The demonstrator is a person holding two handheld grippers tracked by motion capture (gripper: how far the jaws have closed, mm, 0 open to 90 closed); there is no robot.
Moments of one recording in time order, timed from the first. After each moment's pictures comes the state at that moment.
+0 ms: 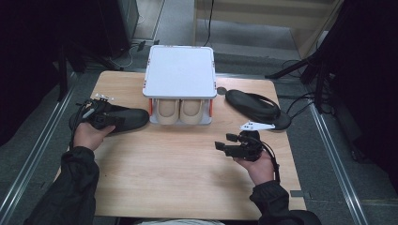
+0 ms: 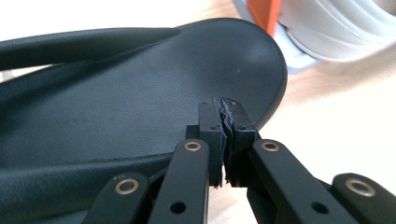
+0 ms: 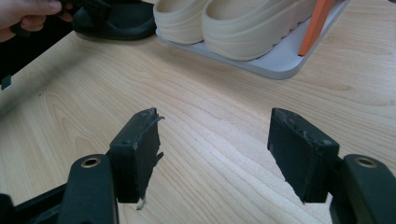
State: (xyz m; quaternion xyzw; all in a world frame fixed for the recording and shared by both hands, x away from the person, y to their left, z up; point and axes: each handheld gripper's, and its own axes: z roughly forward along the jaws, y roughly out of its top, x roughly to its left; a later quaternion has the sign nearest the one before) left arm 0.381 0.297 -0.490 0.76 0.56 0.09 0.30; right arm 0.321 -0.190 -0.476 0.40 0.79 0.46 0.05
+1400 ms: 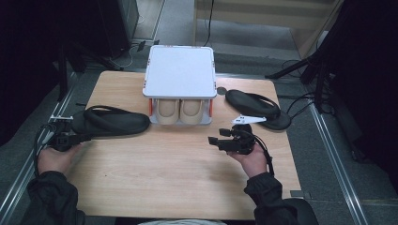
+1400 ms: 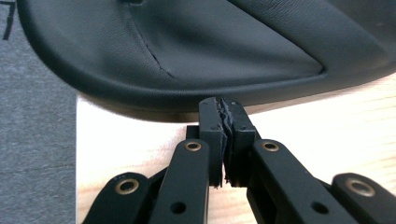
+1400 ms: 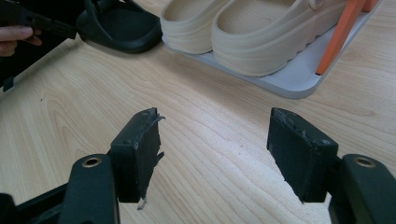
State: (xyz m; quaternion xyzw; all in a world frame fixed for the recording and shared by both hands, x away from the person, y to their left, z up) left arm 0.314 0.387 -0.518 0.68 0.67 0.11 0.29; right arm 0.339 -0.170 -0.473 0.39 0.80 0.46 0.04
